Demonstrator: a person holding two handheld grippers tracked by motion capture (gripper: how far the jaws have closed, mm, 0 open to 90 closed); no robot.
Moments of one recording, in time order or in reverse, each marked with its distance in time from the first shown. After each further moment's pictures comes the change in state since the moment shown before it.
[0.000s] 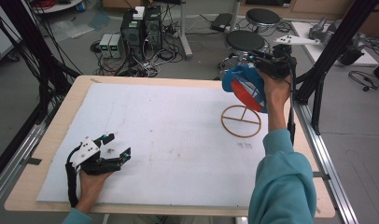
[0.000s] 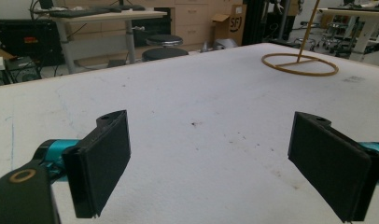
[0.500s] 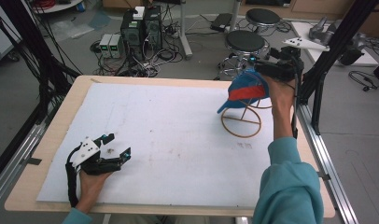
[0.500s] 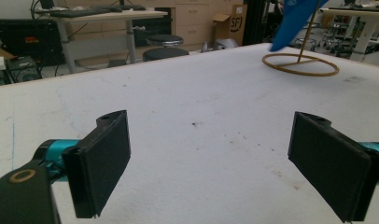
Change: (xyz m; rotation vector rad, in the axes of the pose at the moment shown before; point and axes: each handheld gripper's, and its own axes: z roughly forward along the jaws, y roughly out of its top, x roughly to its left) left arm 0.000 0.000 0.000 0.004 0.005 -0.008; right arm 0.008 -0.001 -0.023 -0.076 -0.113 0.058
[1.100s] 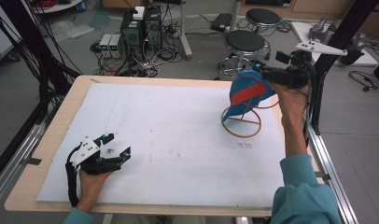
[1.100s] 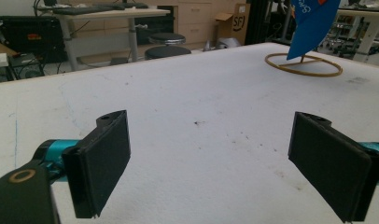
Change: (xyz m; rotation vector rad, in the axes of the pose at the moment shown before) left arm 0.000 0.000 0.000 0.004 0.007 -0.004; right arm 0.012 0.002 -0.043 -0.027 0.081 0.006
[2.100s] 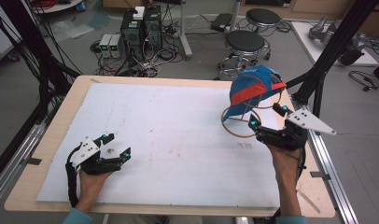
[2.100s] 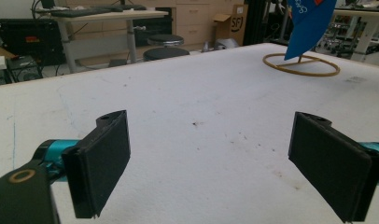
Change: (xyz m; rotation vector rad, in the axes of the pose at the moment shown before) left arm -0.001 0.000 -0.001 -0.005 -0.007 0.010; right arm 0.041 -0.129 -0.057 -0.038 -0.010 -0.042
